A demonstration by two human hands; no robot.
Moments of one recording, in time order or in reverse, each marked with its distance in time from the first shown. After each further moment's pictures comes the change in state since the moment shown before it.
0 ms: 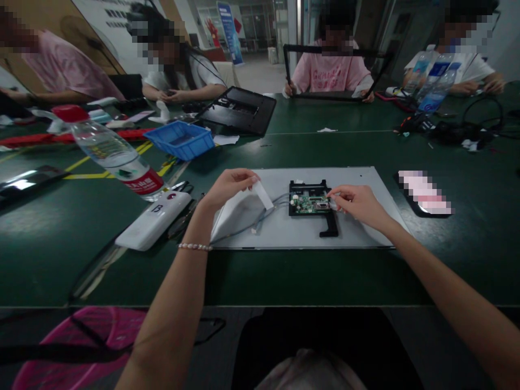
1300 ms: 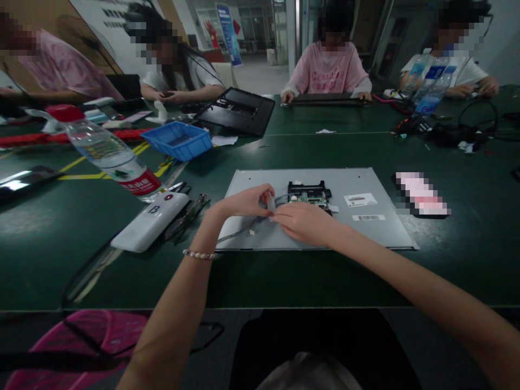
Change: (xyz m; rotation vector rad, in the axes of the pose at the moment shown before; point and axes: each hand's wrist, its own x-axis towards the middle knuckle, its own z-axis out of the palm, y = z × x) left_hand -0.004 0.006 0.031 0.500 -0.422 0.067; right_hand 0.018 -0.068 0.072 -0.469 -0.232 -0.751
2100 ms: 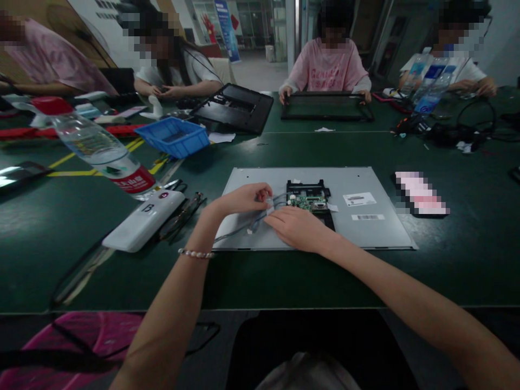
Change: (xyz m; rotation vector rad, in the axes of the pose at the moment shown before) left_hand 0.003 -0.004 -0.003 -0.023 0.007 0.035; right_hand 0.006 -0.007 0.023 -0.085 0.004 0.017
